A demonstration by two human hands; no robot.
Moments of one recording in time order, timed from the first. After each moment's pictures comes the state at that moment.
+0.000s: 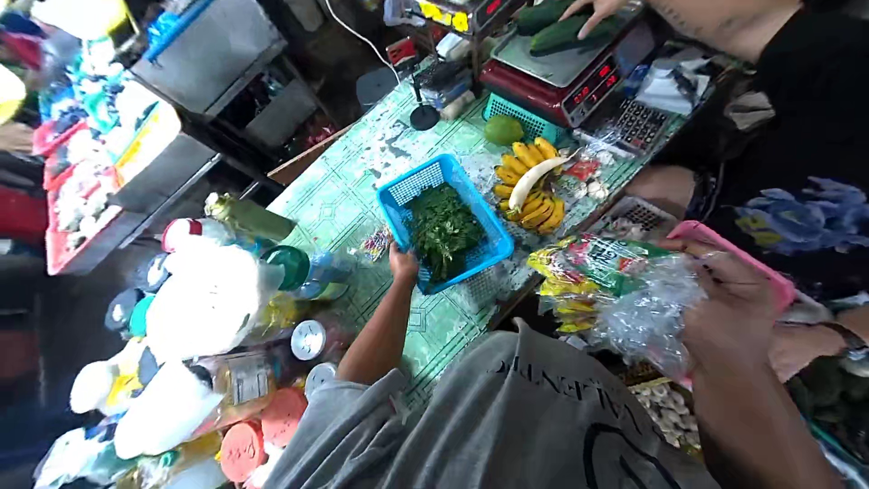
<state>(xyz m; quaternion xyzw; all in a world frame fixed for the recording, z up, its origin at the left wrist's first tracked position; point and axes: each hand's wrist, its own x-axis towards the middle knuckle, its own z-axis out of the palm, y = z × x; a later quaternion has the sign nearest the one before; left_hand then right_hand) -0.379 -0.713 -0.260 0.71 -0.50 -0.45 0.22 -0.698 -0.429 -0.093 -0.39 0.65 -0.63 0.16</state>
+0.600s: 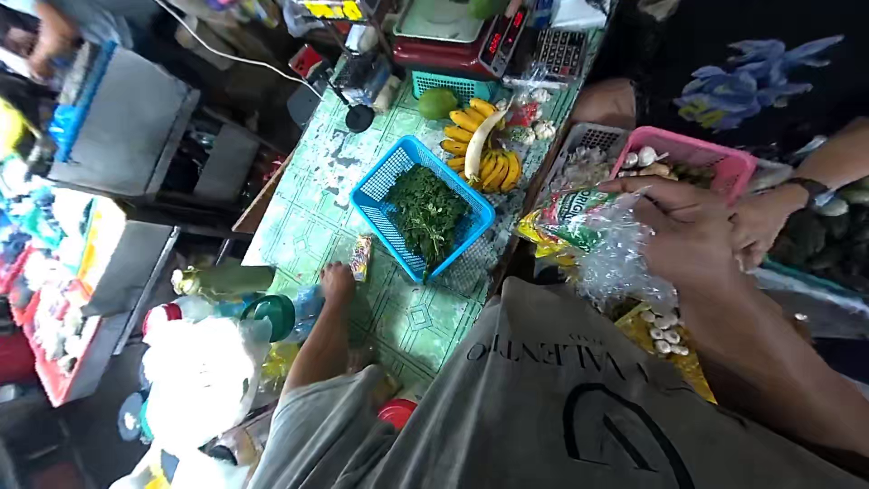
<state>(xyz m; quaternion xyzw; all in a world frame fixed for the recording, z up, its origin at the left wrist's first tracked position) -0.269 -0.791 -0.232 0.51 -0.82 -0.05 -0.23 -0.678 -0.403 -0.079 -0.36 0.73 -0.56 0.15</state>
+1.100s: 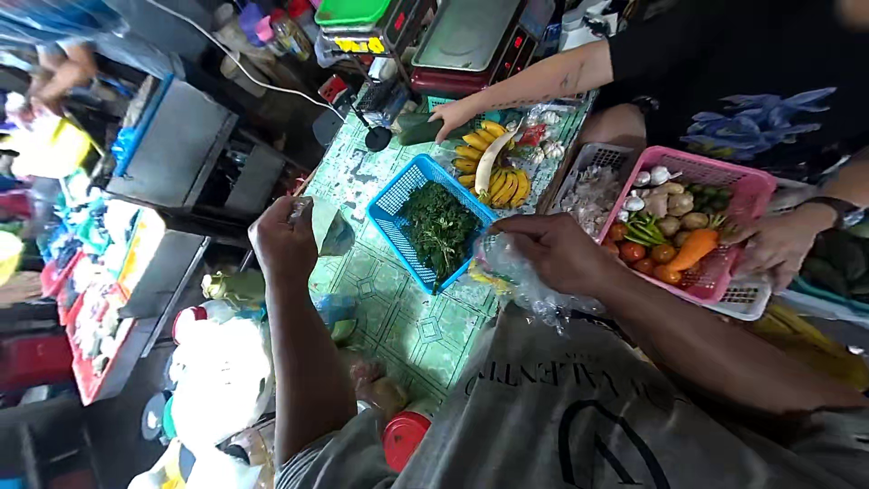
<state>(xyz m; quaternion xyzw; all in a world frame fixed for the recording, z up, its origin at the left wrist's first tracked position) -0.365 -0.749 0.033 0.40 -0.87 -0.08 0.26 -0.629 -0.475 -0.057 -0.51 0.69 -0.44 0.29</state>
